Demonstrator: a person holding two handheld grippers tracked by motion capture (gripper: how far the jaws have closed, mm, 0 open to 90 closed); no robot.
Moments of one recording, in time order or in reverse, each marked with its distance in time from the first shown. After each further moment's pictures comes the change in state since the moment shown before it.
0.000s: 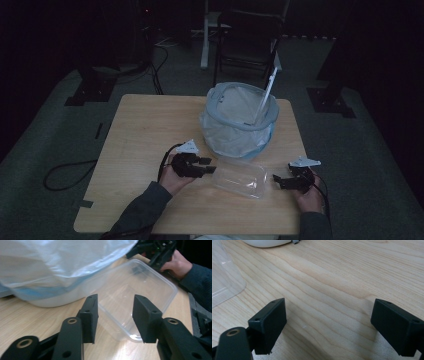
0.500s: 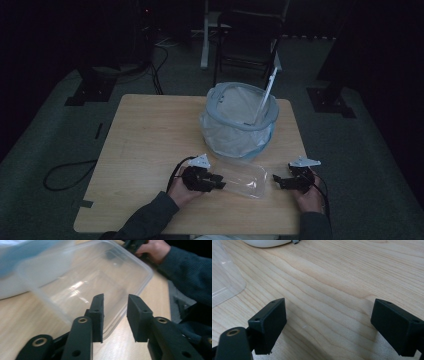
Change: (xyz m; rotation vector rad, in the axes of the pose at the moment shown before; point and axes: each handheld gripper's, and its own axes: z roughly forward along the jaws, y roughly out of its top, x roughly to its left) left arm -0.032 -0.017 0.030 0.056 -0.133 0.013; right arm 0.000 0.000 0.000 0.000 0.000 0.000
